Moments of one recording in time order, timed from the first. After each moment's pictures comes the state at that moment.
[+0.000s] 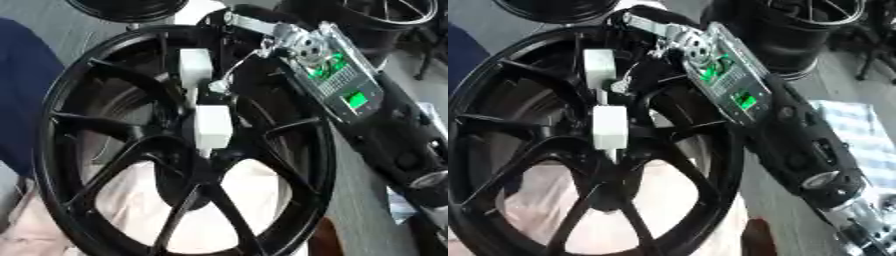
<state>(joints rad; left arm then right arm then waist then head) -0.40 0.32 0.09 -1.43 0.02 -0.02 0.19 -0.97 -0.47 0.37 -1.60 0.39 0.37 0.52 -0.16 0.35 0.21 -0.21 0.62</state>
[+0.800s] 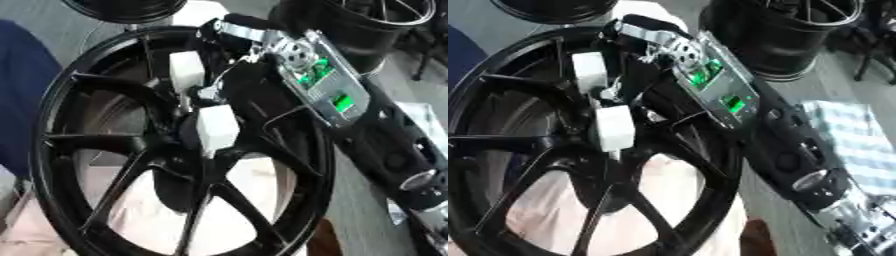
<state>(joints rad) -0.41 0.31 0.09 -1.43 0.01 -0.01 0.18 -0.97 -0.44 0.37 -1.58 0.23 0.48 0.48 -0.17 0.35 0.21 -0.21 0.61</state>
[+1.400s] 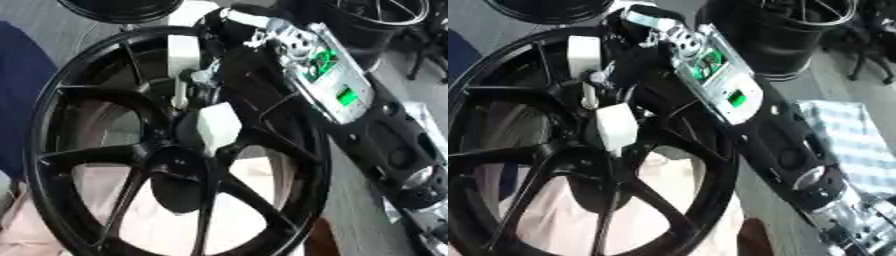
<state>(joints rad) -0.41 0.31 0.08 -1.43 0.01 -0.01 0.18 -0.99 -0.45 0.29 -1.65 0.03 0.63 0.32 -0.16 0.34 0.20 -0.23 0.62</state>
